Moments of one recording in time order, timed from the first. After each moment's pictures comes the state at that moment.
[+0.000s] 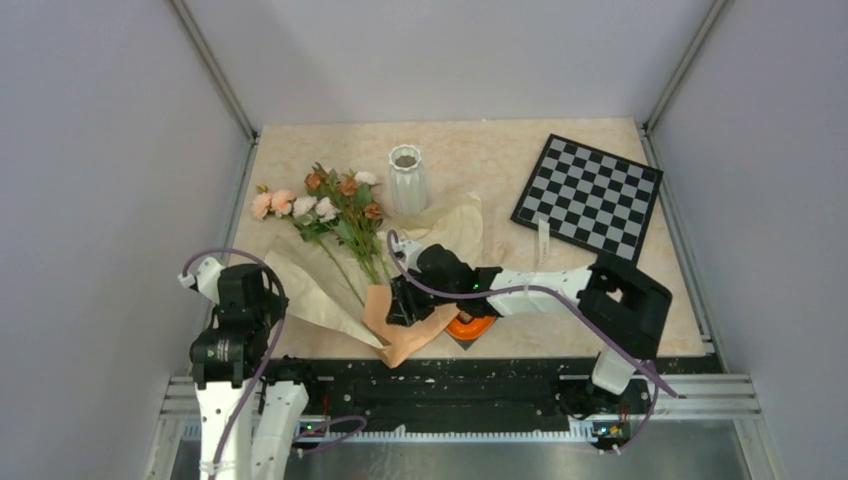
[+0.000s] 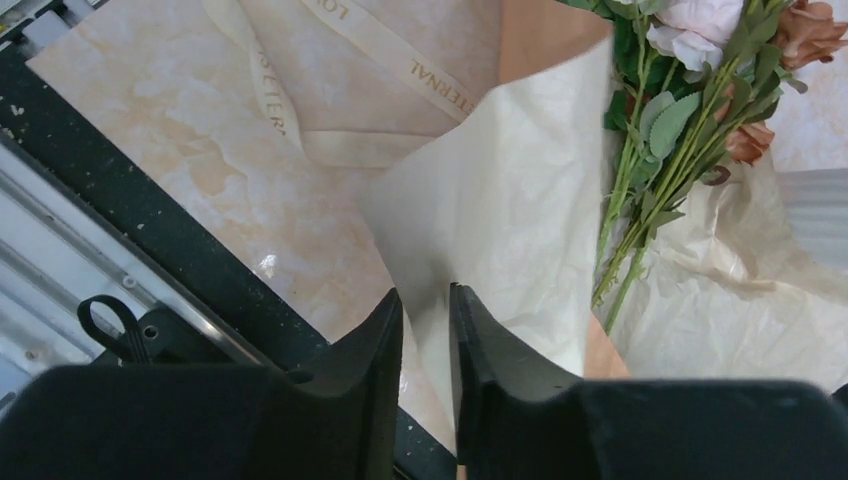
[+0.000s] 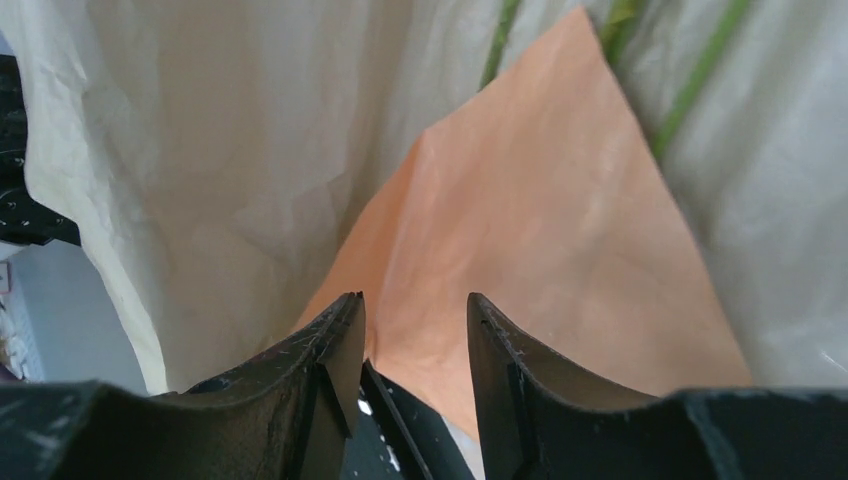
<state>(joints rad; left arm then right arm) 0.03 0.49 0.87 -1.14 -0.33 -0.80 1.07 1.66 0.92 0.14 -0.24 0.52</state>
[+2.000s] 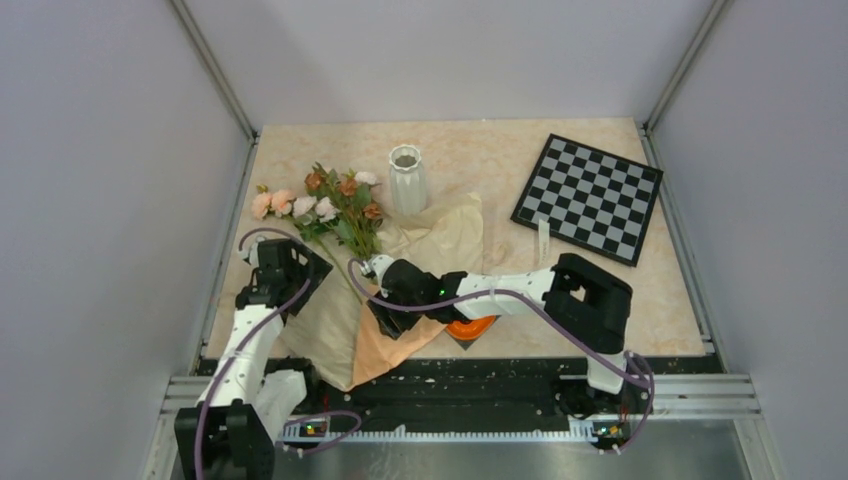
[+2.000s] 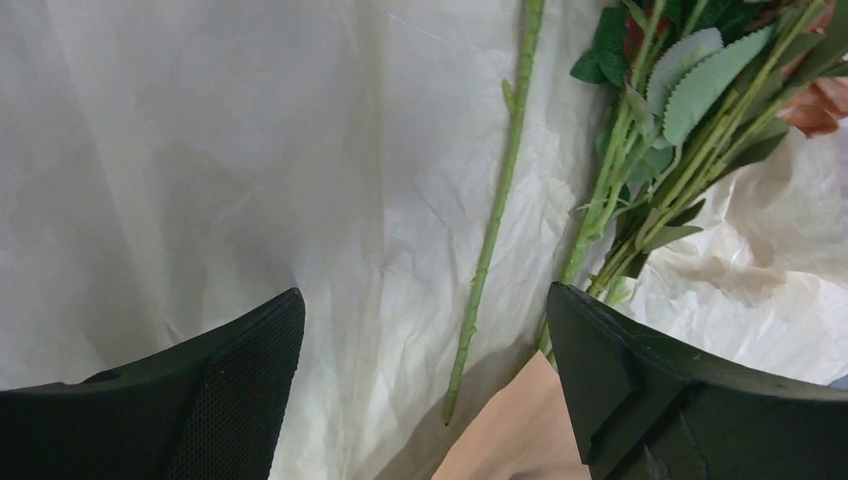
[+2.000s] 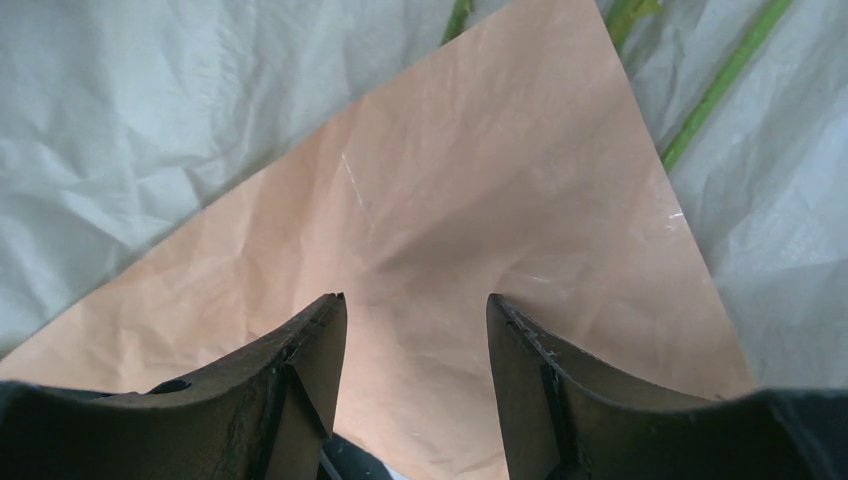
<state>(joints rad) 0.06 0.89 0.52 -0.49 -0.04 -0.85 1.19 1.87 1.17 -0.10 -0.07 0.34</state>
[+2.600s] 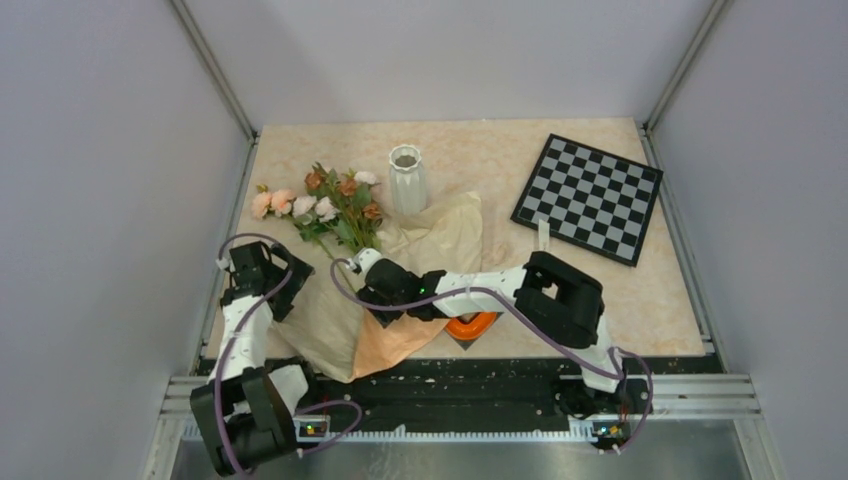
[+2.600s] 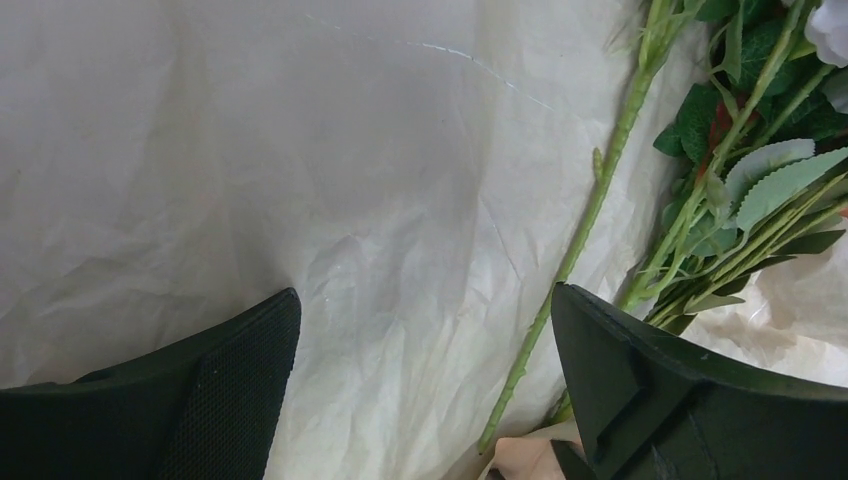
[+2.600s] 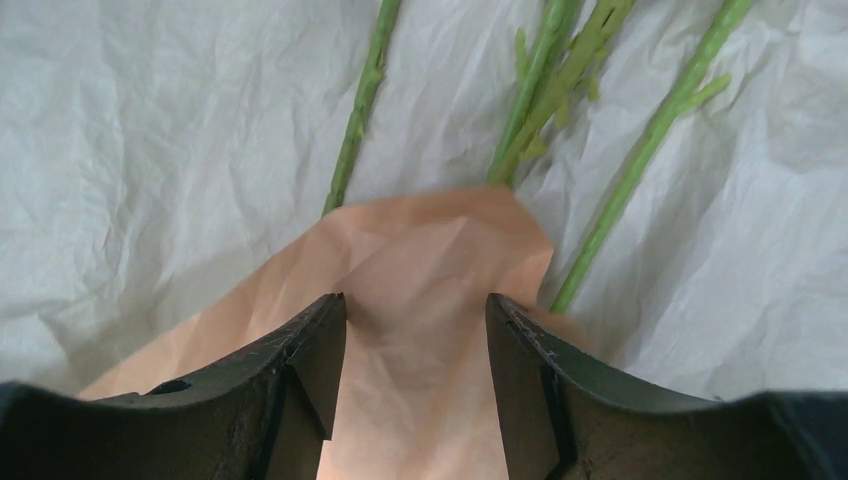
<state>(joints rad) 0.33 0.98 0.51 -0.46 0.10 -0.73 1.20 2.02 1.30 -0.10 0.14 0.25</state>
